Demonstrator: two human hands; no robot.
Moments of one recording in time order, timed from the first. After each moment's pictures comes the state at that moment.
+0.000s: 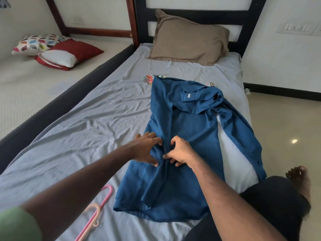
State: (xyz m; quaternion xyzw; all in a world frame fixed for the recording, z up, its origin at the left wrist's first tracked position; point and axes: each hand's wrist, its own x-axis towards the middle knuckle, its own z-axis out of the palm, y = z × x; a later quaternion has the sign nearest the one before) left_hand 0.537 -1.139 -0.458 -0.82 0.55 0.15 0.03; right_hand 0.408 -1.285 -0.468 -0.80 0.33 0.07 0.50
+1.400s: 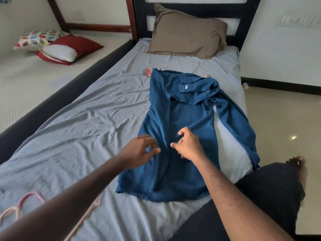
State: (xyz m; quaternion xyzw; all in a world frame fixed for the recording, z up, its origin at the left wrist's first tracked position) left_hand 0.466 -1.085 -0.469 -0.81 0.53 0.07 -0.23; right_hand 0.349 -1.277 -0.485 -0.83 0.34 -0.06 0.44
